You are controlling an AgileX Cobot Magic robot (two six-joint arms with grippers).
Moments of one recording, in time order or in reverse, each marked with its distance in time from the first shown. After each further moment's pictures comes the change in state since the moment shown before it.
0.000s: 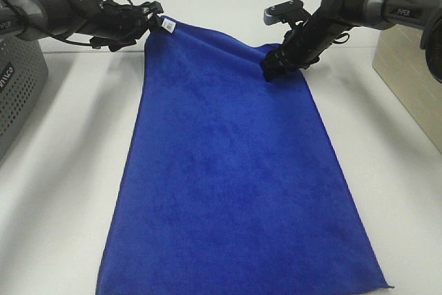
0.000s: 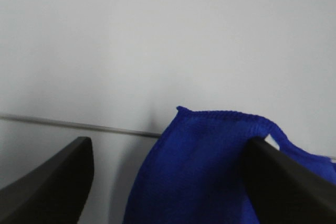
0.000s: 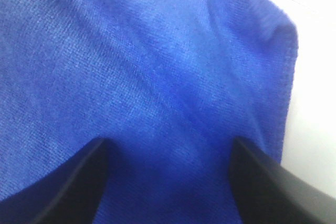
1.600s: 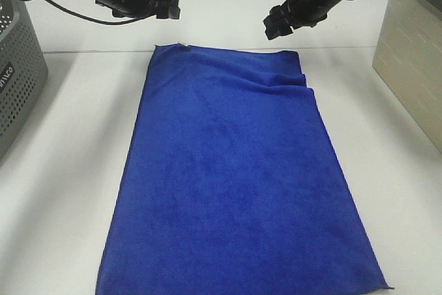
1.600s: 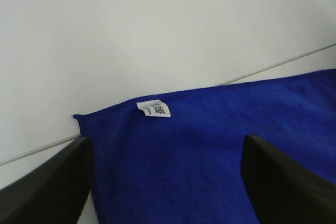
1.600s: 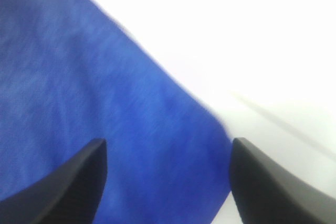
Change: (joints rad) left arm -0.047 -0.106 -0.075 0.264 0.287 0.154; right arm 0.000 -0.154 0.001 0.015 -0.007 -0.034
